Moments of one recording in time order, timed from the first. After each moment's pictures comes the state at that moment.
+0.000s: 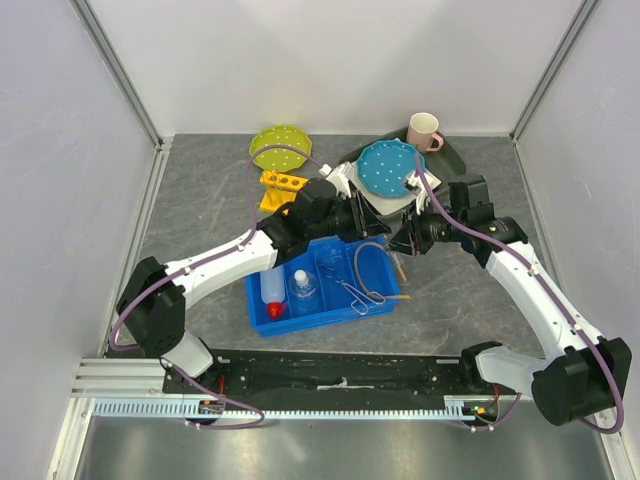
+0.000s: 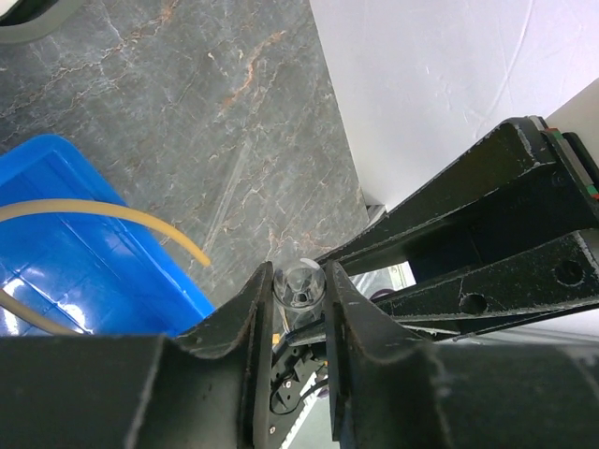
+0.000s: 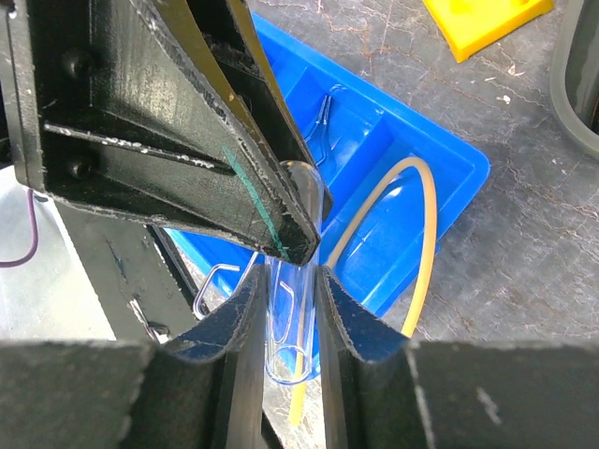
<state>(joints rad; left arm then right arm) -0.84 1.57 1.18 0.03 0.25 -0.92 0.28 1.16 1.02 -0.59 -0.74 -0.07</state>
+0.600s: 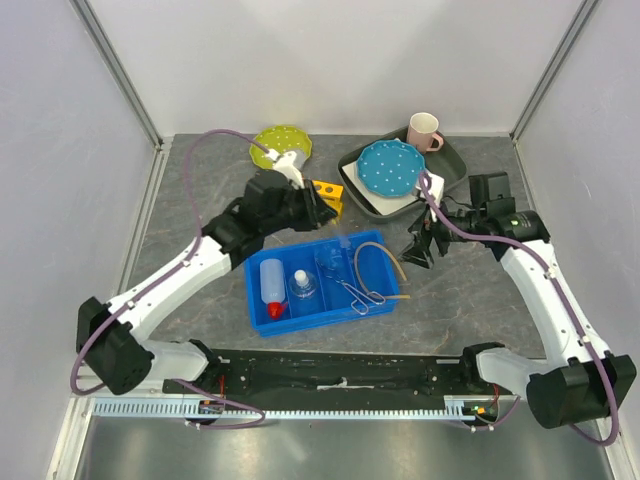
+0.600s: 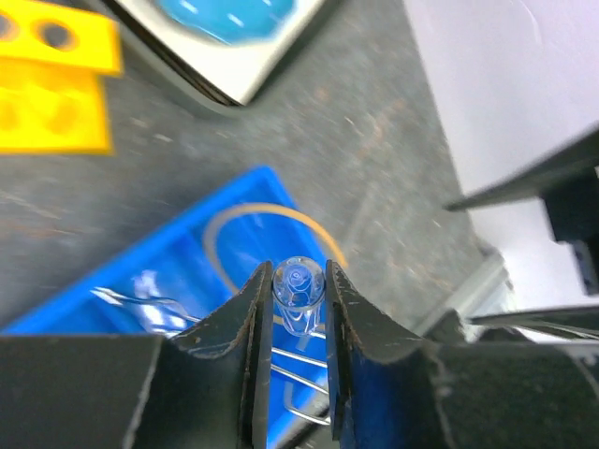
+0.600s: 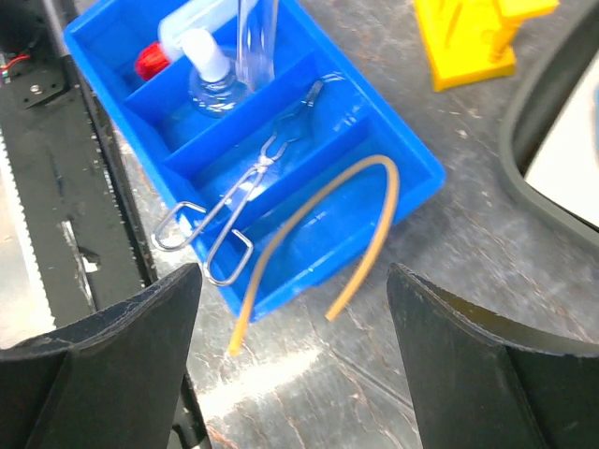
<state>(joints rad) -0.72 1.32 1.13 -0.22 0.12 -0.68 0.20 1.14 1.13 -0.84 -0.86 -0.54</state>
